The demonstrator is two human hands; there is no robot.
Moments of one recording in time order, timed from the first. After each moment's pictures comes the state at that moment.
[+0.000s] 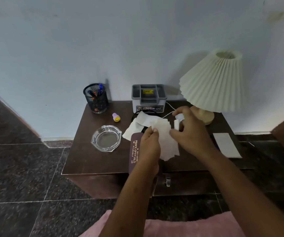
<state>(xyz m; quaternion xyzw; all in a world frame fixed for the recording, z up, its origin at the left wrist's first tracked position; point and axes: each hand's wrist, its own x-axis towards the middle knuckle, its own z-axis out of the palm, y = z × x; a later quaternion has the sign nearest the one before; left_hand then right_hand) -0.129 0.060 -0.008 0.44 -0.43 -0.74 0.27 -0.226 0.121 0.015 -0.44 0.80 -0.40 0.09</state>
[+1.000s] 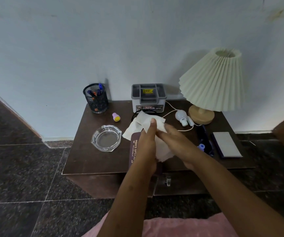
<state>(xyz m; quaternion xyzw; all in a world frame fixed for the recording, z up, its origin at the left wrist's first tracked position) -0.126 0.055 -0.011 0.42 -0.37 -0.79 0.25 -0.206 0.111 -0.001 -0.28 0.72 -0.46 0.44</state>
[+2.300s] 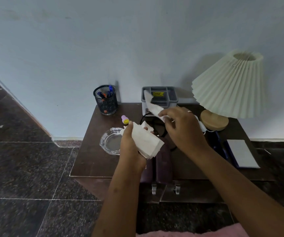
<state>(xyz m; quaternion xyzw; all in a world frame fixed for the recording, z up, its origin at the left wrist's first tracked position) -0.094 0.011 -0.005 0.37 -0.15 -0.86 0.33 -0.218 0.070 0.009 -0.57 0.73 -0.37 -0.10</state>
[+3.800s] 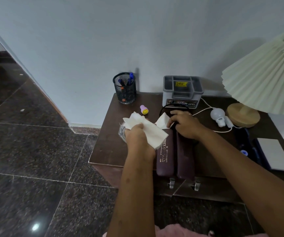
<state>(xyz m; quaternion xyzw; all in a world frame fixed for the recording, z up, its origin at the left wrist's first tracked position) -0.075 -0.019 -0.021 0.50 -0.12 -0.74 0.42 -0.244 -0.001 -0.064 -0.57 0.78 -0.14 0.23</state>
